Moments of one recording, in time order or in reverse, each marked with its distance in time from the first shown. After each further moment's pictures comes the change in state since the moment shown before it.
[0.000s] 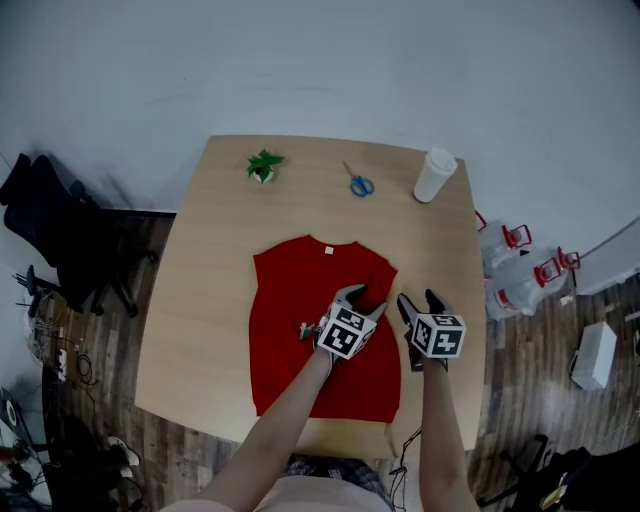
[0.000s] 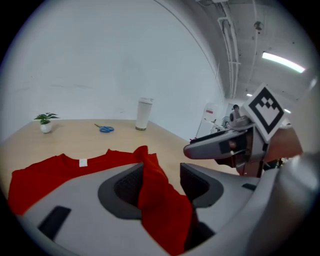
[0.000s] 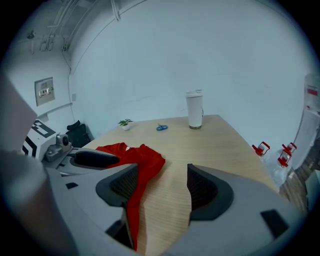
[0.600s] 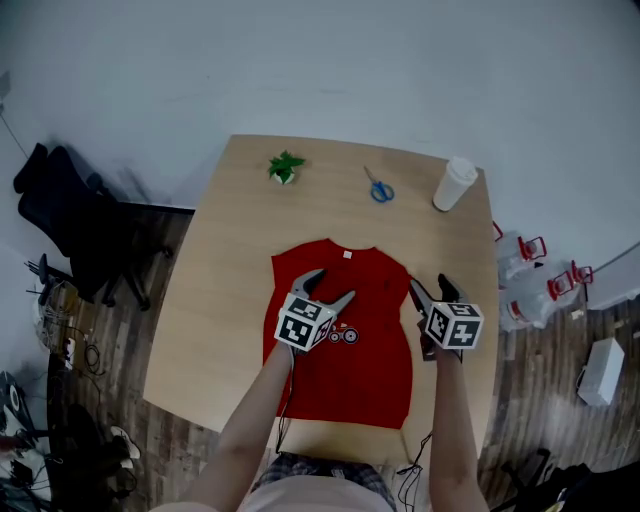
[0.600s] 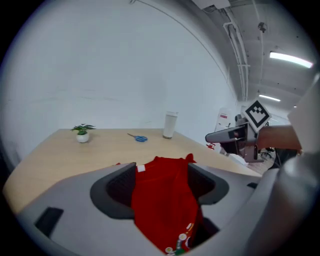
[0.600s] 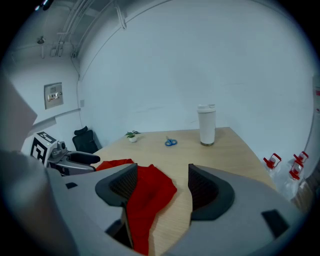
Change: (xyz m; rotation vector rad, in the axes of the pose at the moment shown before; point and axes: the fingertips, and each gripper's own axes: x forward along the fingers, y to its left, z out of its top) left arm -0.091 0.105 0.010 -0.036 -0.058 0.160; right arm 0.013 0.023 0.062 -0.036 -0.085 0.079
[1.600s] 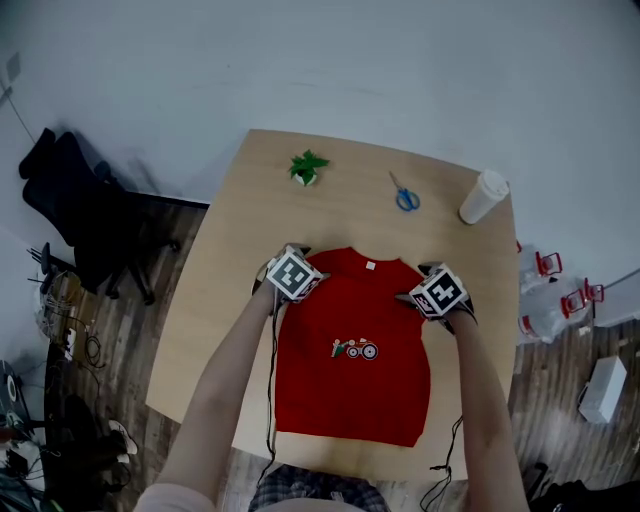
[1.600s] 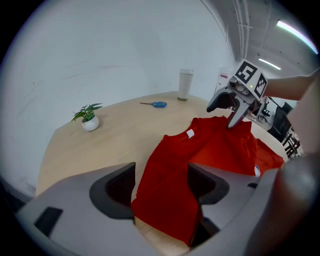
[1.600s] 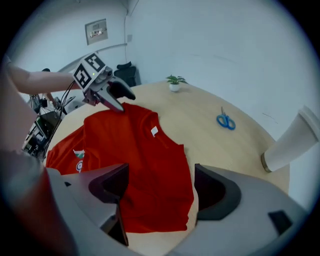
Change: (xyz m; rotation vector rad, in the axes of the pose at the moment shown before) left arm 0.031 0.150 -0.054 0.199 0.435 -0.017; right arm 0.121 0.055 -0.050 -0.606 0.561 0.335
